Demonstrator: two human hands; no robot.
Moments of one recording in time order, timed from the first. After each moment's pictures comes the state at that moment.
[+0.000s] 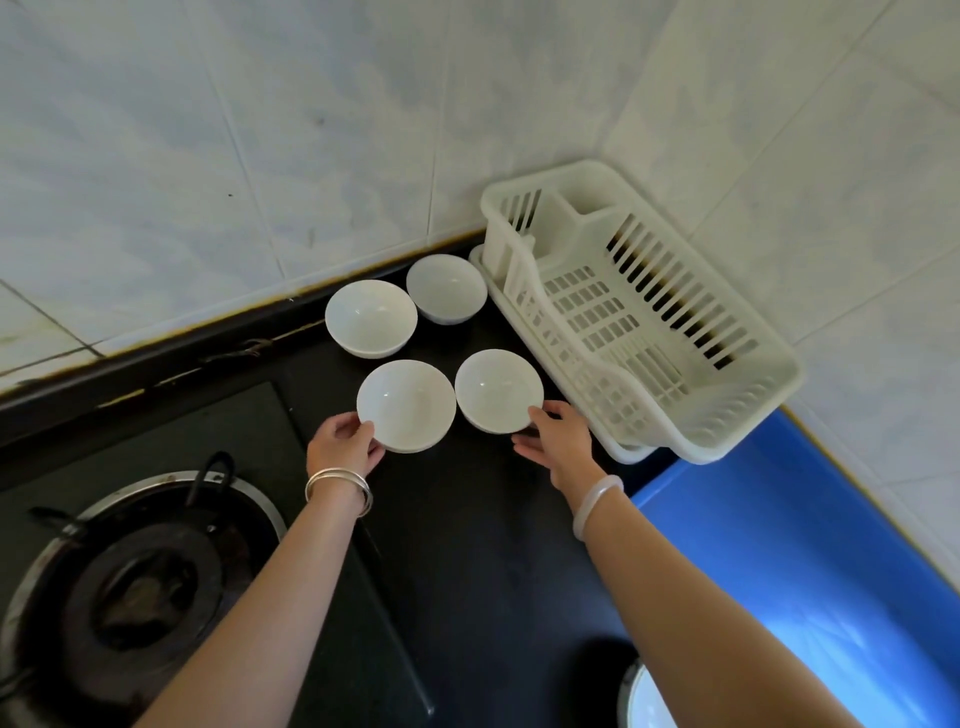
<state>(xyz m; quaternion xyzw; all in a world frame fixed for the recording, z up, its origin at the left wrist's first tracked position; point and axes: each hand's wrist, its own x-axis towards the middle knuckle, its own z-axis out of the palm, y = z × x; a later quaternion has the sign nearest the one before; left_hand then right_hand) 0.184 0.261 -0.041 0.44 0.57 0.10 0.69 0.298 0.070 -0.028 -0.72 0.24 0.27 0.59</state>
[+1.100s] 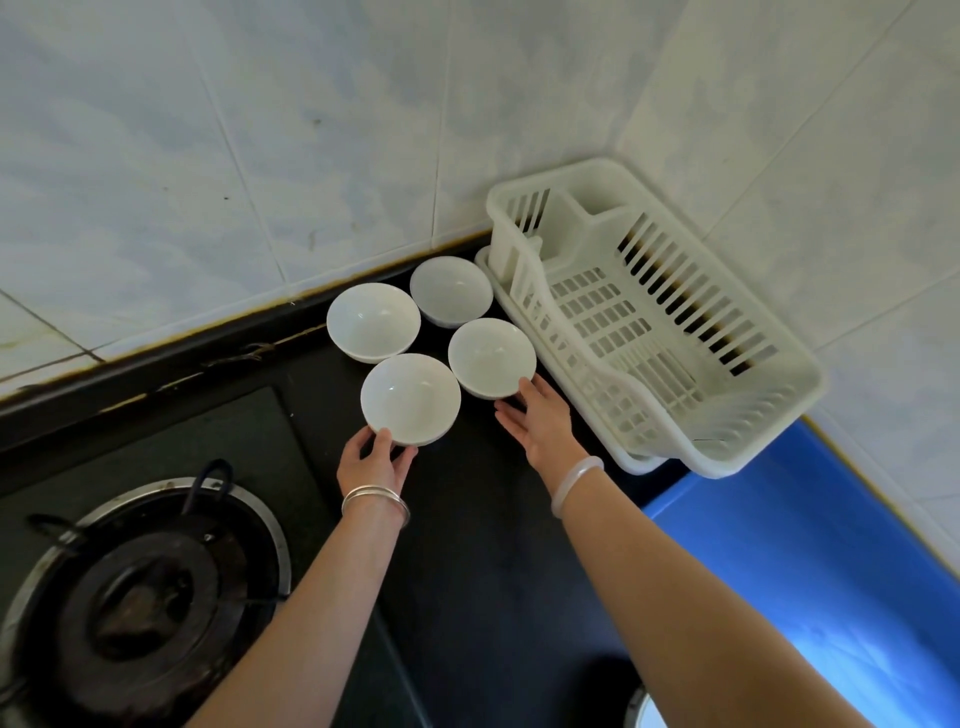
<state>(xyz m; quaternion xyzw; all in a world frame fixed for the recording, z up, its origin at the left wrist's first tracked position) 0.198 0.227 -0.036 0.27 0.60 0.16 0.74 0.318 0.104 -0.031 -0.59 0.25 0.28 0.71</state>
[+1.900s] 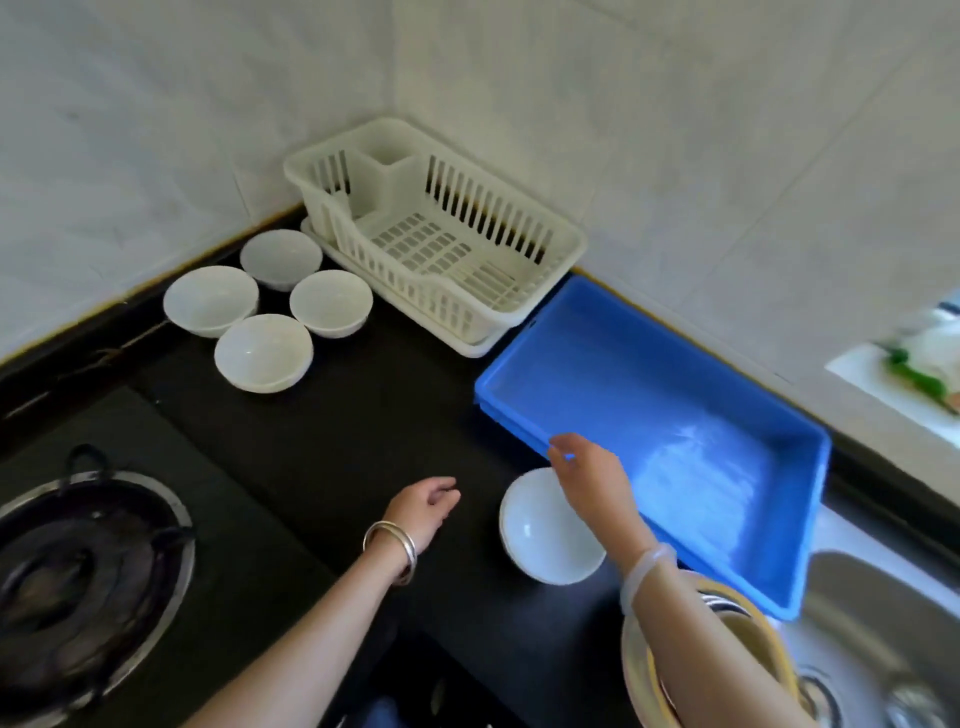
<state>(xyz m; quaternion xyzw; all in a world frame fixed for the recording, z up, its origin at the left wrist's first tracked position) 0.088 0.050 -0.031 0.75 0.20 -0.26 0.57 0.130 -0.154 0.016 -0.95 0.09 0.14 0.28</state>
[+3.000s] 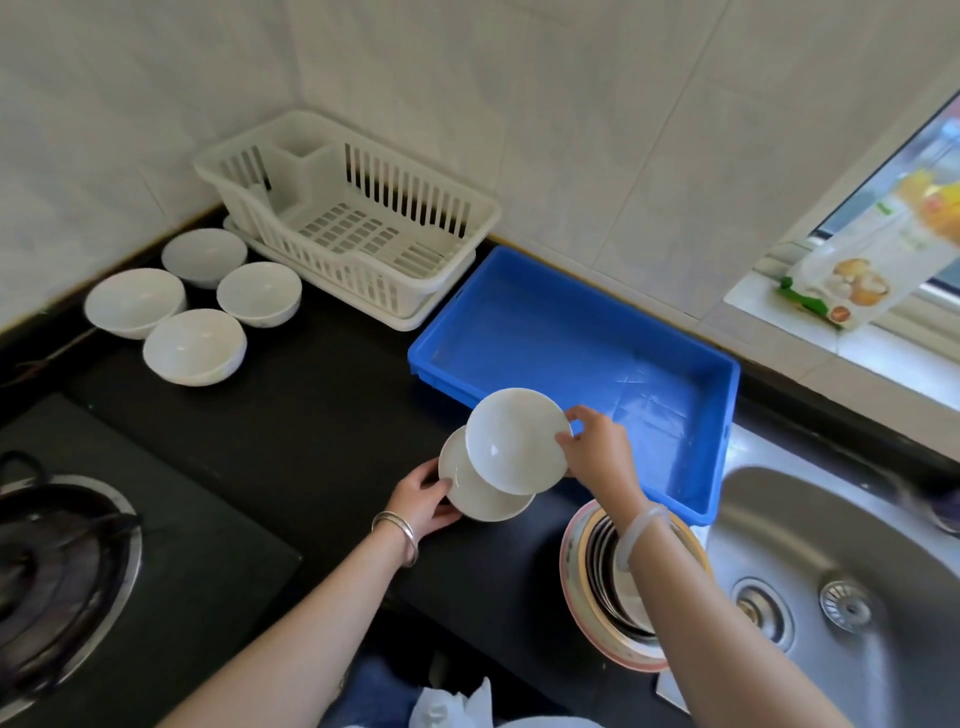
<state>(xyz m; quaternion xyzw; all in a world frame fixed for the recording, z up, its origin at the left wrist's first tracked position) 0.056 -0.023 -0.034 0.55 0.28 -0.27 0.74 0.082 -0.226 0.036 -0.92 0.20 0.07 0.34</state>
